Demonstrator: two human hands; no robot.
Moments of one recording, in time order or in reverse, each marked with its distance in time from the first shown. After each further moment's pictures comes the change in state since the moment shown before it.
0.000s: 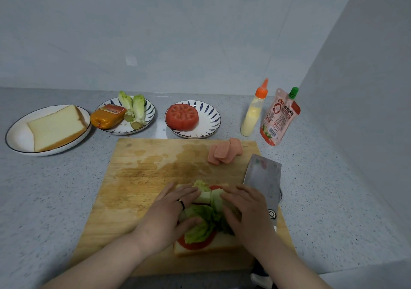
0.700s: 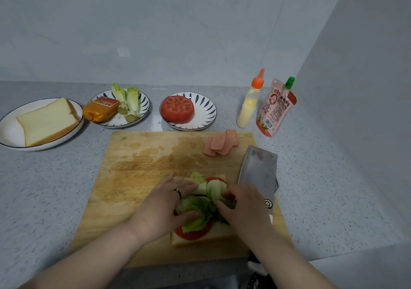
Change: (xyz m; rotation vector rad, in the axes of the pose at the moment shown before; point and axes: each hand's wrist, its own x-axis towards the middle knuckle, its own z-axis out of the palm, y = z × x) left_hand 0.003 -0.004 0.000 -0.041 -0.027 -0.072; right_hand -0.001 0.001 0.003 0.056 -0.239 0.320
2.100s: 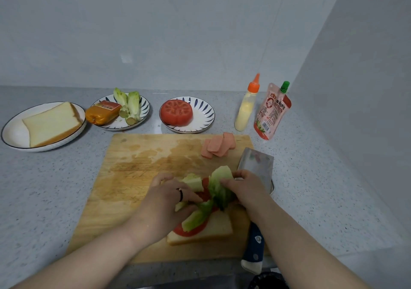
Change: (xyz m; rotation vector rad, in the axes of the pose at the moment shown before) left_hand -0.007 0.039 -0.024 -0.064 0.196 0.096; right_hand 0.031 0.000 -0.025 0.830 -0.224 0.519
